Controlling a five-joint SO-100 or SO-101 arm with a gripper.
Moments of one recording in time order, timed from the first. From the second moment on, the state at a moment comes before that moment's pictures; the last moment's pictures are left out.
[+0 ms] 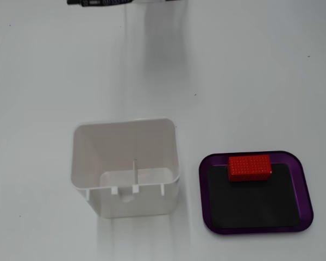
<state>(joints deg) 10.9 133.2 101.0 74.5 -37.7</state>
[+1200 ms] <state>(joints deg) 7.2 93.8 118.6 -40.9 -92.4</state>
